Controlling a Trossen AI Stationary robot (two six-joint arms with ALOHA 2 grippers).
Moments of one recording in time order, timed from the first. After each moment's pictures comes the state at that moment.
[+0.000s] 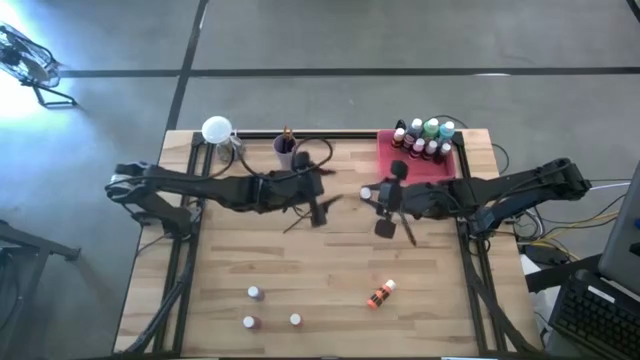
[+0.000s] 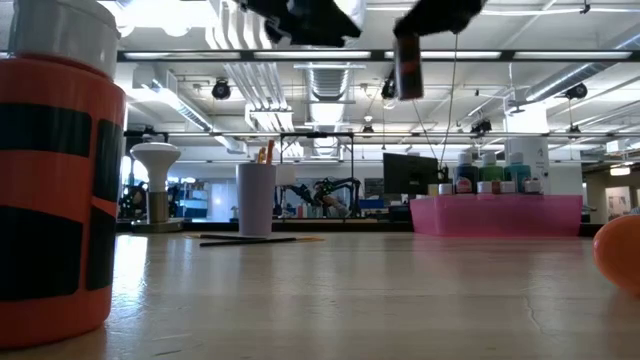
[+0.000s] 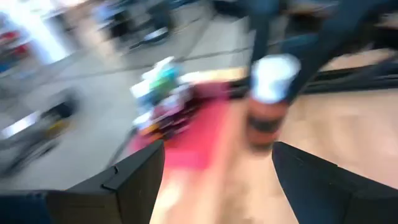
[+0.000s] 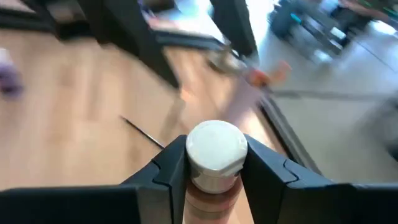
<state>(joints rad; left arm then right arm) -0.03 1.47 1.16 0.07 -0.39 0.18 0.18 1.18 0.99 -0.32 0.52 0.00</state>
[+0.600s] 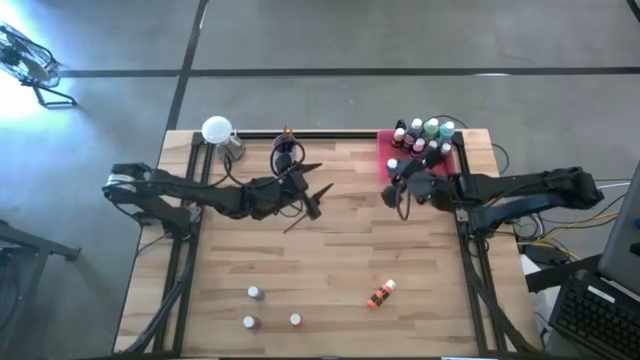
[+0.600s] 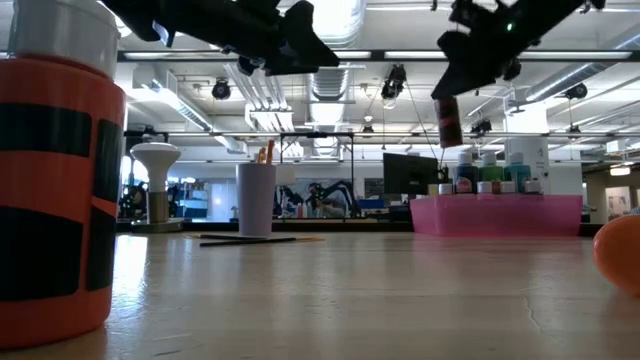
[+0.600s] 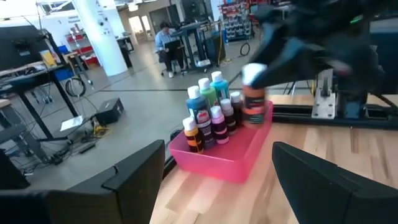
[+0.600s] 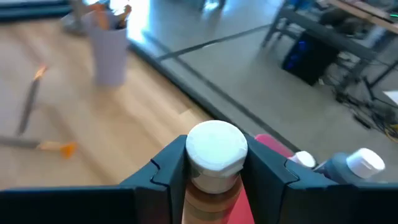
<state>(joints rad) -0.01 1.45 0.84 0.58 -0.57 0.16 -0.01 1.02 0.74 -0.34 0.82 0.26</state>
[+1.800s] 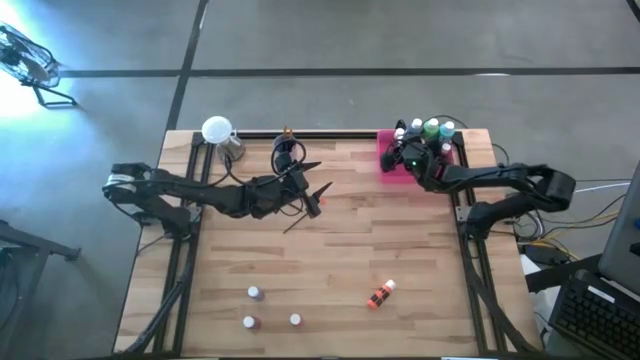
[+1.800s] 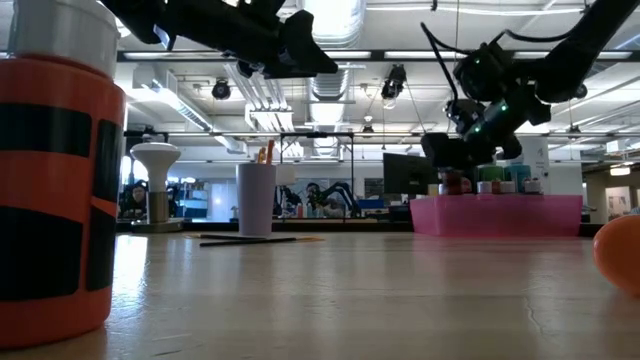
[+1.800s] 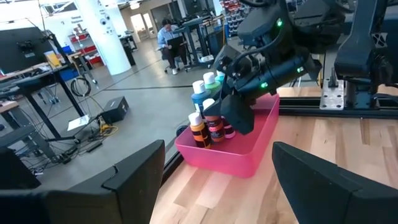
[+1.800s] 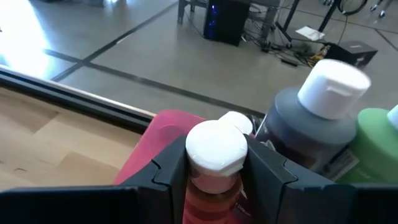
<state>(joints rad) 0.01 1.45 0.83 0.57 -0.57 0.19 -0.54 1.32 0.45 0.38 0.71 0.24</state>
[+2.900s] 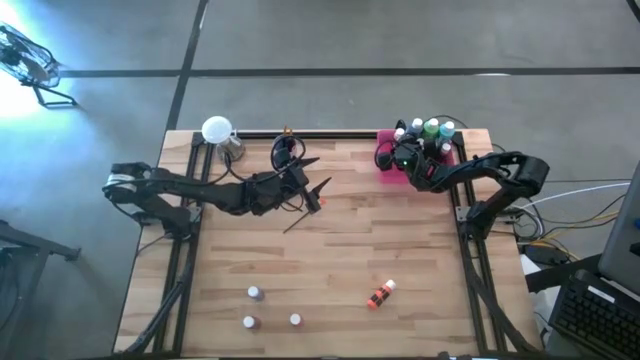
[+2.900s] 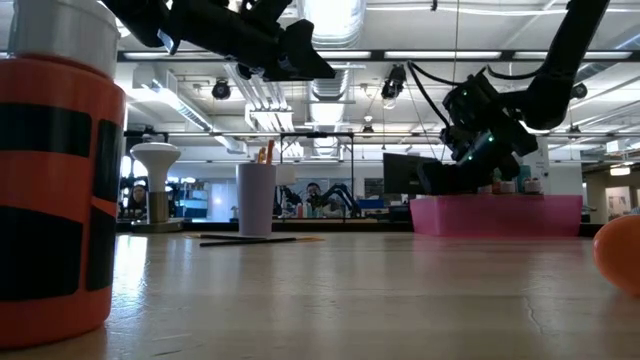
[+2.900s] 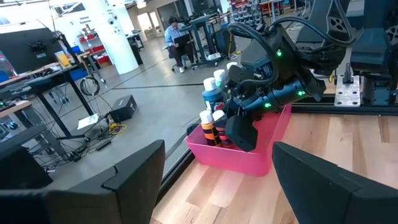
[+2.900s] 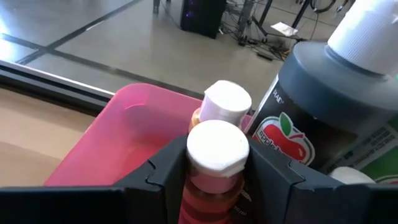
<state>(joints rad) 0.04 1.45 0.83 0.57 -0.57 0.21 -0.60 1.56 0.44 0.59 0.77 0.20</state>
